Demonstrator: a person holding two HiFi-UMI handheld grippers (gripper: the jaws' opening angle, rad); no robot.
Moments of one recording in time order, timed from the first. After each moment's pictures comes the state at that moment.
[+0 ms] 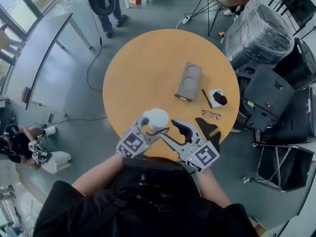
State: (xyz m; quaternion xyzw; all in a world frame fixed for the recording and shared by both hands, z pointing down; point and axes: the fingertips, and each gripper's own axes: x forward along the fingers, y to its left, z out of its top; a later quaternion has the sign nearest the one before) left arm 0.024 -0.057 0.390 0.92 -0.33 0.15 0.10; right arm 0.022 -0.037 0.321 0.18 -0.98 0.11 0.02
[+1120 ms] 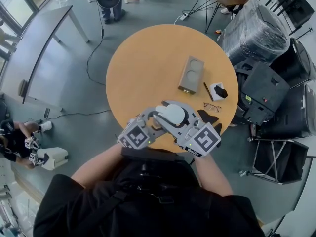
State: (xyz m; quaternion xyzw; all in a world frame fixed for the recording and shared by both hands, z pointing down) left arm -0.011 -0.001 0.354 0.96 -0.25 0.13 0.03; right arm -0.081 -0.009 0.240 0.14 -0.99 0.04 -0.02
